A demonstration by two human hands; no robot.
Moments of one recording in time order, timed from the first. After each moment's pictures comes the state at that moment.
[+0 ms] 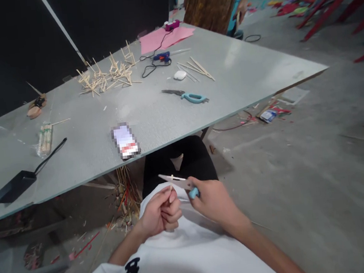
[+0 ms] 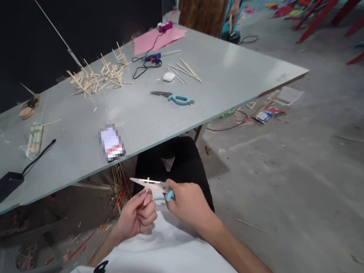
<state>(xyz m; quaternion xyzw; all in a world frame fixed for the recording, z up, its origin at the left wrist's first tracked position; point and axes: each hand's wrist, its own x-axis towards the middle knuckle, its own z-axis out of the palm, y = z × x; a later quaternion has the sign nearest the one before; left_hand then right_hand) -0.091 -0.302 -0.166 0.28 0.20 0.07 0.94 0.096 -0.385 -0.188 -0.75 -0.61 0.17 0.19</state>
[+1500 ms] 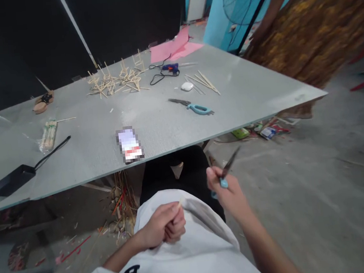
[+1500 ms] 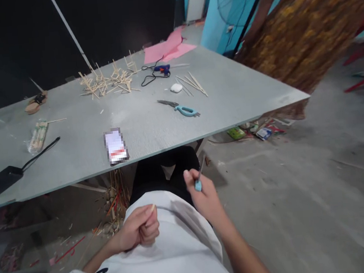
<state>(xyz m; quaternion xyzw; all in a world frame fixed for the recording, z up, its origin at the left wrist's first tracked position) -0.096 -0.315 -0.164 0.37 0.16 0.06 0.91 0.137 -0.366 -0.201 -0.71 -0.40 0.29 0.50</state>
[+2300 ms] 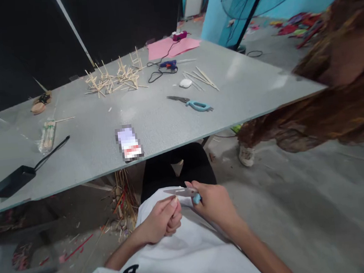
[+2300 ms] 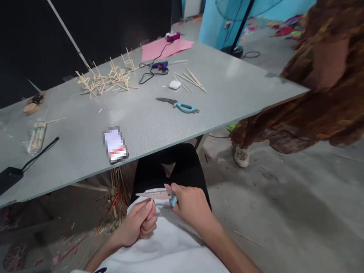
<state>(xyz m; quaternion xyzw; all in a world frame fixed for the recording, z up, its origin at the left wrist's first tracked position) -0.097 -0.312 -0.166 0.43 0.24 0.06 0.87 0.101 -0.372 -0.209 -0.75 -0.60 0.13 0.22</state>
